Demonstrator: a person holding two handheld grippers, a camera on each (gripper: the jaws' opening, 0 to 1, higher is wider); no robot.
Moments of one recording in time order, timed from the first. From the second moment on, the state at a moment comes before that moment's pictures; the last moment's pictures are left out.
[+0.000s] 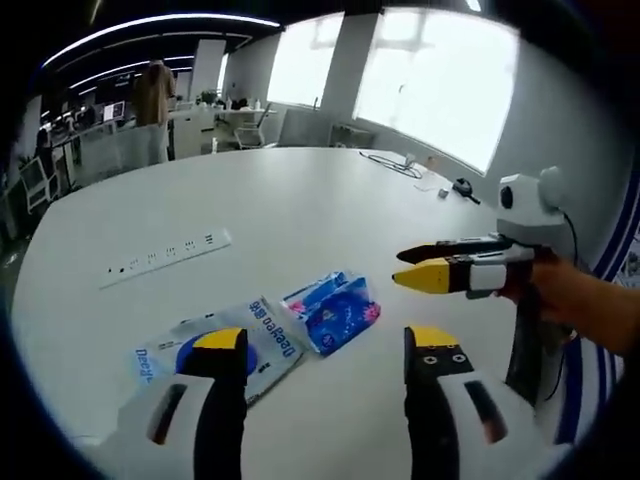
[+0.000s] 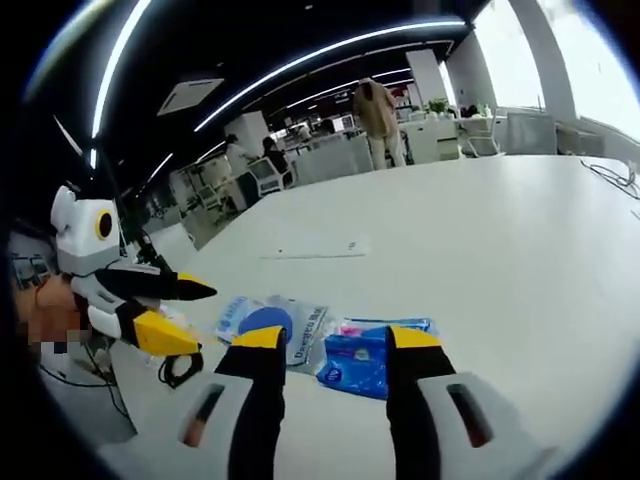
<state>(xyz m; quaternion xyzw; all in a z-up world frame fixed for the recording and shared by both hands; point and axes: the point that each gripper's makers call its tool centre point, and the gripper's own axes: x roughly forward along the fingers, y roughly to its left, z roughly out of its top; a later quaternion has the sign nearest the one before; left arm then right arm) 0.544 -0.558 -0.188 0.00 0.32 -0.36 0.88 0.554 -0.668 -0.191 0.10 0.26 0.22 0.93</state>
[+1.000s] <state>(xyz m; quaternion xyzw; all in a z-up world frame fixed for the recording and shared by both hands) 0.506 -0.433 -0.161 -0.03 0.32 -0.32 0.89 0.534 -0.559 -0.163 0.05 0.27 0.36 0.89</state>
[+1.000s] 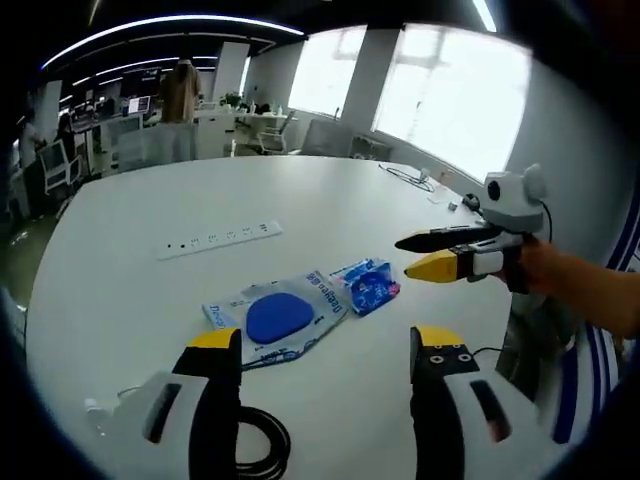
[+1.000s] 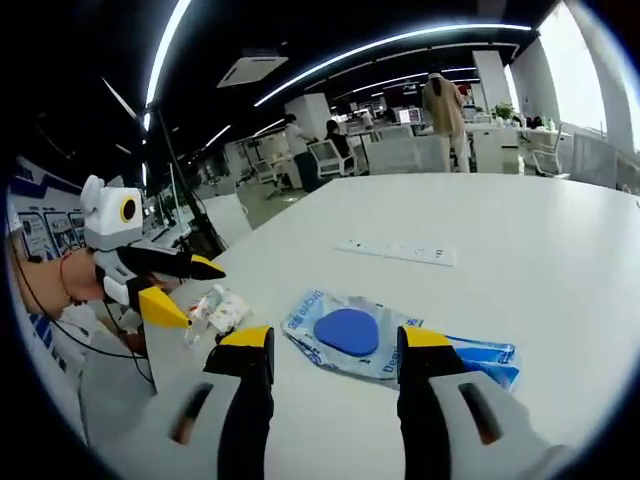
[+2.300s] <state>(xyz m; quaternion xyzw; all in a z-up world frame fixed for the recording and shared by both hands) 0.445 -0.246 -0.157 -0.09 0.32 -0.21 0.92 0.527 -0.357 -0.166 -0.05 0.29 0.56 0.77</state>
